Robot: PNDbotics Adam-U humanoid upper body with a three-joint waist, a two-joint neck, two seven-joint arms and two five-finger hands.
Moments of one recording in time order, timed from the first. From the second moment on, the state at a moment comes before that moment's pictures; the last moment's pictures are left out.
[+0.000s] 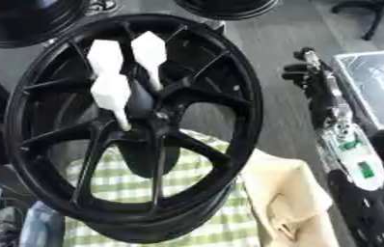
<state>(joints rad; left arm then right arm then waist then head) -0.92 0.94 -0.39 -1.99 0.10 0.35 -0.47 -0.21 -0.42 -0.05 -1.65 -0.31 0.11 -0.23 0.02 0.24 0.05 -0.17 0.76</state>
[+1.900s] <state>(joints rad) -1.19 0.72 -0.76 -1.83 -0.17 0.45 -0.78 -0.19 -0.43 -0.04 -1.65 -0.30 0.12 -0.23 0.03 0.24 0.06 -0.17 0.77</state>
